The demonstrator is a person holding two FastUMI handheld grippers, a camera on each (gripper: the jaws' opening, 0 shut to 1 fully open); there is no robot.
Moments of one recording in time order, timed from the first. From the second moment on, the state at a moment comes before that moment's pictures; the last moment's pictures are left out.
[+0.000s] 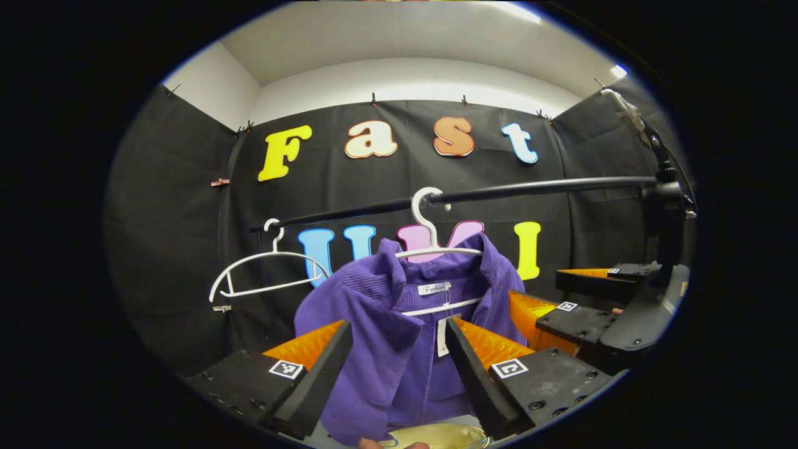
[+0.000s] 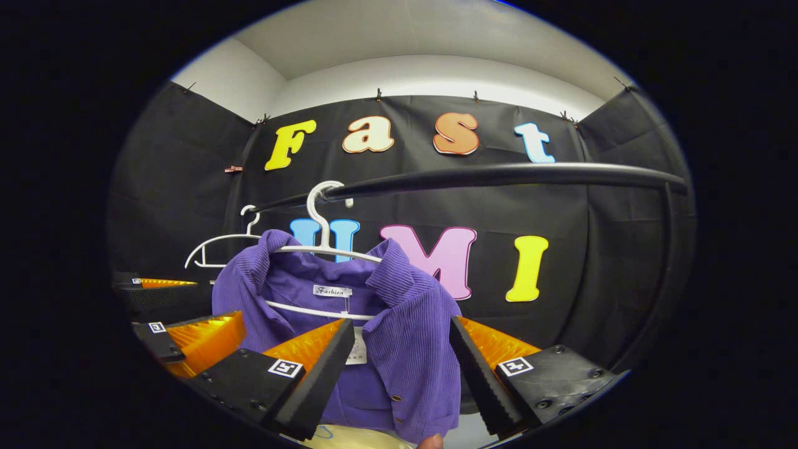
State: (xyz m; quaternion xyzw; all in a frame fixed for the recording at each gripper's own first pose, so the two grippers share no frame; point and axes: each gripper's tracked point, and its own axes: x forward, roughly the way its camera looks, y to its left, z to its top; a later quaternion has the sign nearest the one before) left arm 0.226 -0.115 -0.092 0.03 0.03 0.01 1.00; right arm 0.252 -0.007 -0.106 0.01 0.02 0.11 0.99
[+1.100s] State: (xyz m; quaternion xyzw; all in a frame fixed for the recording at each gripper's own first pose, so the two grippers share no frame) left arm 0.288 -0.063 -0.135 -0.03 0.06 0.07 1.00; right arm 0.295 0.041 -0.151 0.04 0.02 0.11 0.99
